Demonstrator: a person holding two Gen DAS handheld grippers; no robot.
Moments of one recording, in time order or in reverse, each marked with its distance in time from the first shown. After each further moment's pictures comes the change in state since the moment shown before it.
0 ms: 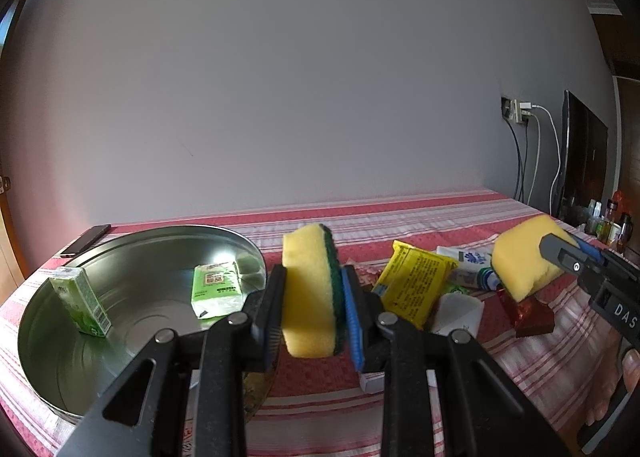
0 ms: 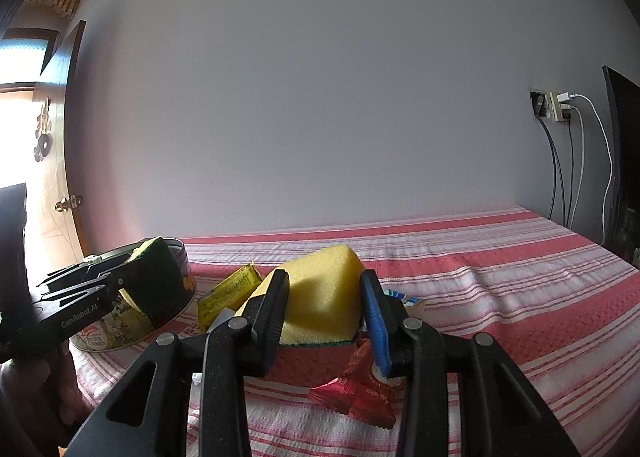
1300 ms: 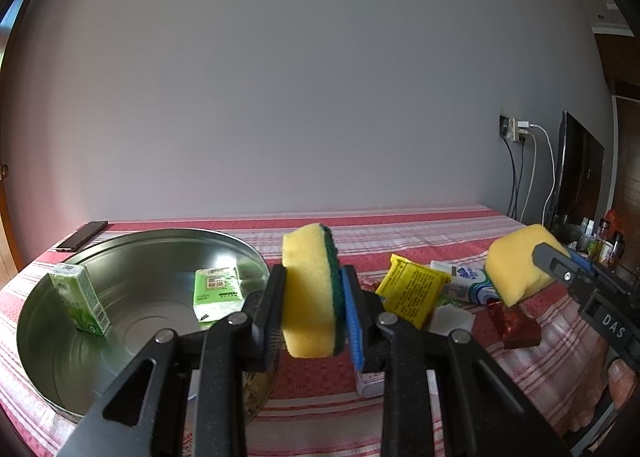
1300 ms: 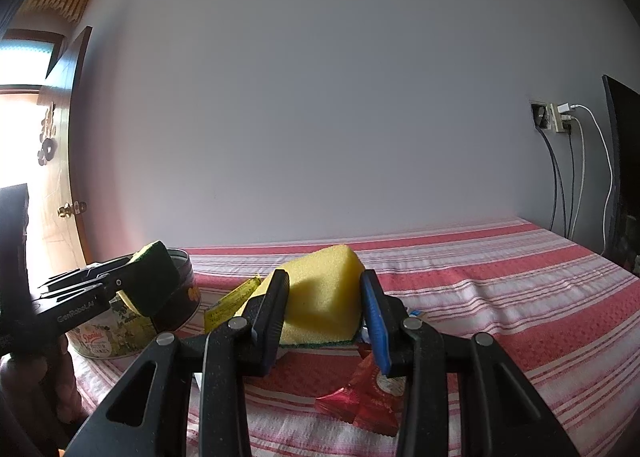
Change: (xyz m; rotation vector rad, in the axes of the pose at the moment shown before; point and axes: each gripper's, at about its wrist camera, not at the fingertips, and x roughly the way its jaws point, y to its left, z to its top) left arm -0.010 0.008 0.005 -0.049 -0.030 -0.029; right arm -0.001 0.002 0.004 -0.015 -0.043 0.021
